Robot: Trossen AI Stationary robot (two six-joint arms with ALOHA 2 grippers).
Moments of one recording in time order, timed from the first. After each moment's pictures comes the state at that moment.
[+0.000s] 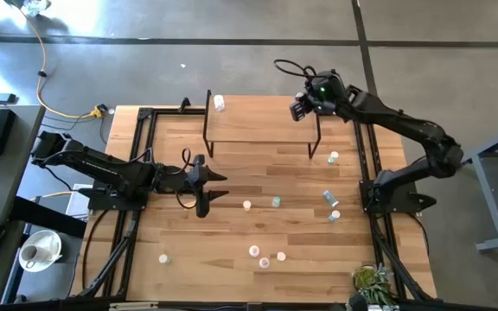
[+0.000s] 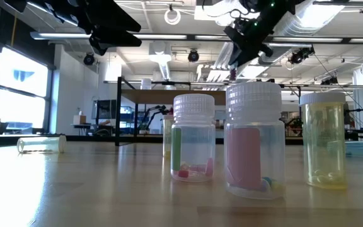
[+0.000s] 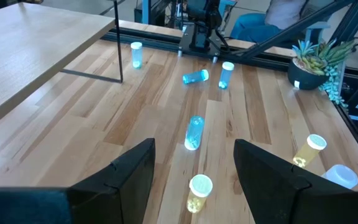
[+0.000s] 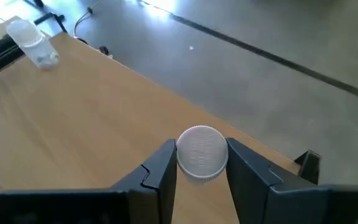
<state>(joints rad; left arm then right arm) -0.10 1.10 0.60 0.12 -0.33 -0.23 -0.61 1.37 1.25 -0.52 0.22 0.23</state>
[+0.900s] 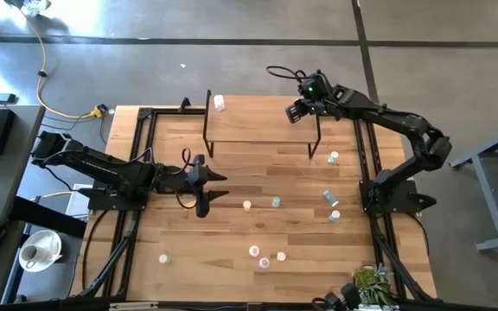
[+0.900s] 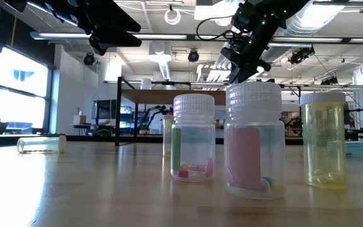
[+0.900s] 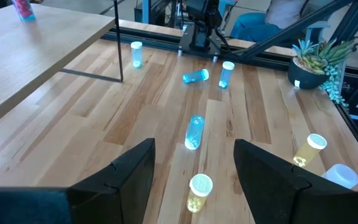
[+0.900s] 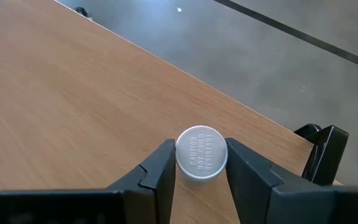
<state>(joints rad) -0.10 1.10 0.60 0.11 -0.33 -0.23 -0.66 1.49 1.25 -0.56 0.21 0.24</state>
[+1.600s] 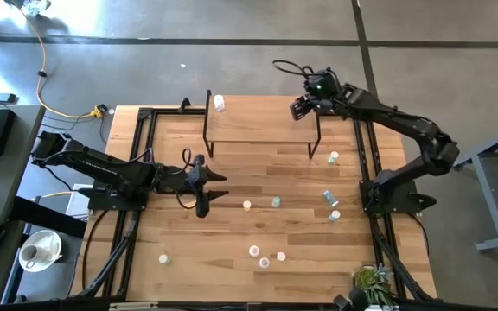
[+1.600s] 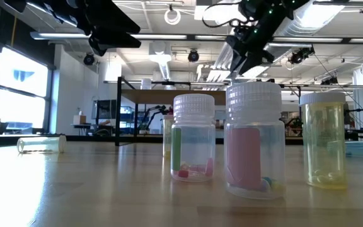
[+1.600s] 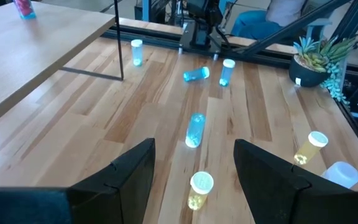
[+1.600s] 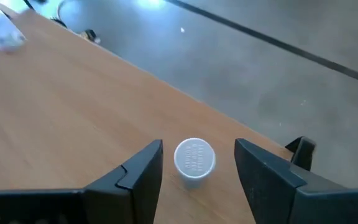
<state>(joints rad) -0.10 1.10 0.60 0.10 -0.33 -0.23 -0.65 1.40 1.25 -0.56 0.21 0.23</state>
